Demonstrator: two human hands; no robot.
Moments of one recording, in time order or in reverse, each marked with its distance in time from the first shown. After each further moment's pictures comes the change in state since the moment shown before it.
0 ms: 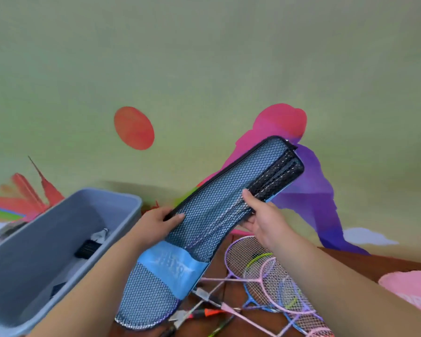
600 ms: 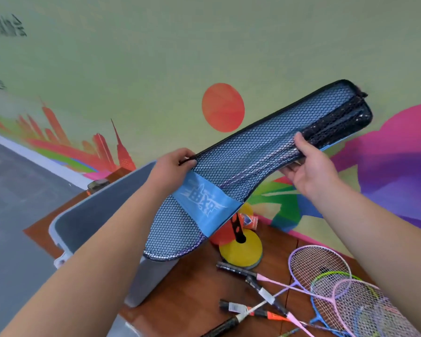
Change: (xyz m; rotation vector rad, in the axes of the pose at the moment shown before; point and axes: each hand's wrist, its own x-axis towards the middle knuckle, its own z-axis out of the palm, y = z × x) left_hand 0.020 -0.092 -0.176 -0.055 0.452 -0.061; right_hand 0.065 -0.027 0.203 0.087 -0.074 -0.080
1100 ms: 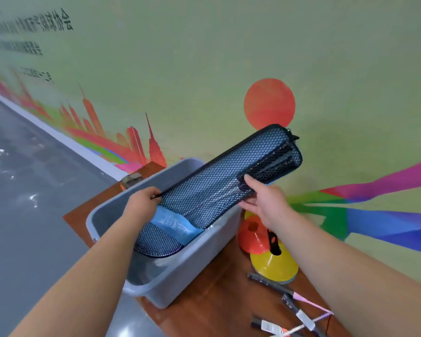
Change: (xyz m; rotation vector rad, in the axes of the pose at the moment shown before) left_hand -0.010 -0.211 -0.066 0.252 0.042 -0.399; right_hand 0.016 0.186 0.102 -0.297 -0.174 0.253
